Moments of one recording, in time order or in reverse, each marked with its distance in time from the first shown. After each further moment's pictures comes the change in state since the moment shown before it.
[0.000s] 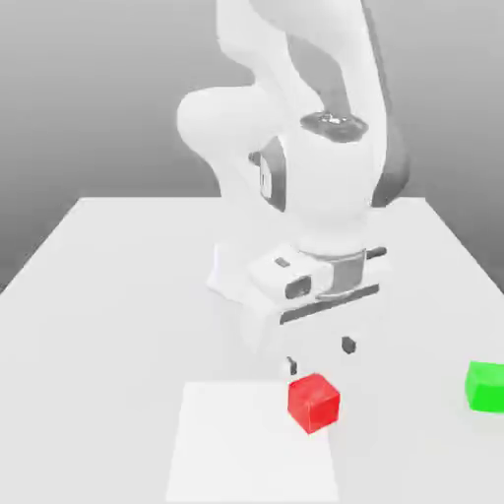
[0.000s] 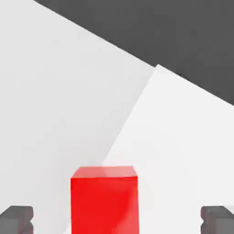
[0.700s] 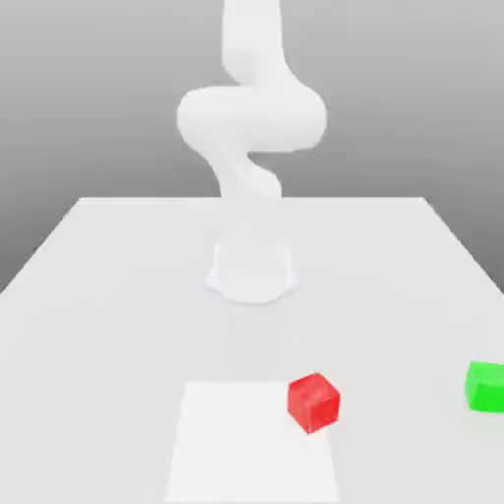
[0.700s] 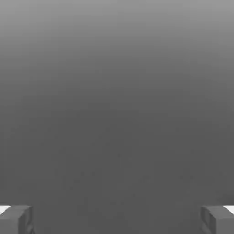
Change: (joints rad) arm -0.158 -0.780 -0.038 0.432 0.006 -0.499 0.285
